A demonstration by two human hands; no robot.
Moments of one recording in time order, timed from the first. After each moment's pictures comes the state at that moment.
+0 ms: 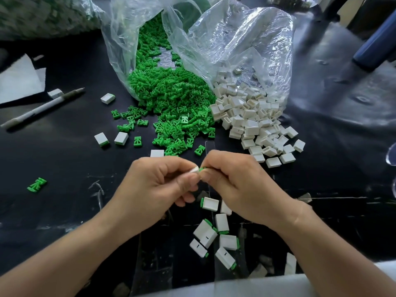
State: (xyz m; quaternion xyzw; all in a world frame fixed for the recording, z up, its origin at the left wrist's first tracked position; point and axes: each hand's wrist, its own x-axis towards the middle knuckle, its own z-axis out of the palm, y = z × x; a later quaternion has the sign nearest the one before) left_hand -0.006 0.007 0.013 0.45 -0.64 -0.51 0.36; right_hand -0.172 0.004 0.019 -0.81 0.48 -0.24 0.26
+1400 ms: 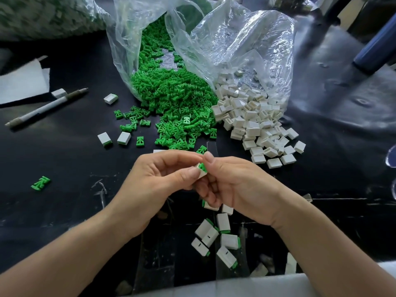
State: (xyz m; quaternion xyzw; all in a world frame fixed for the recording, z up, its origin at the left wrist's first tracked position) left_hand -0.007 0.006 0.011 0.41 -0.53 -0.61 0.42; right_hand -0.167 0.002 0.019 -0.46 0.38 -0.27 0.75
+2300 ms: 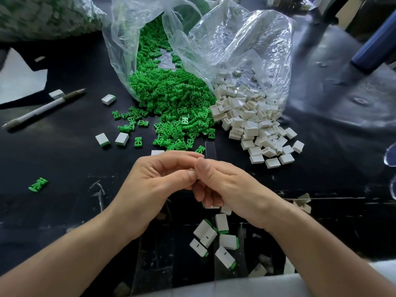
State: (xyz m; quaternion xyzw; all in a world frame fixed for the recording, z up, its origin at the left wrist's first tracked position) left_hand -0.010 0.008 0.015 0.39 -0.52 -0.62 0.43; right_hand -0.162 0.005 0.017 -0.60 0.45 -0.23 0.62
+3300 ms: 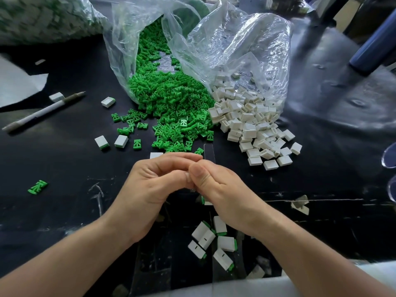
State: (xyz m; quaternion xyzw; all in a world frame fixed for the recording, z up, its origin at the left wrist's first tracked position) left_hand -0.011 0.008 0.009 0.40 -0.48 -0.64 0.45; right_hand -0.155 0.010 0.010 -0.66 0.47 -0.29 0.50
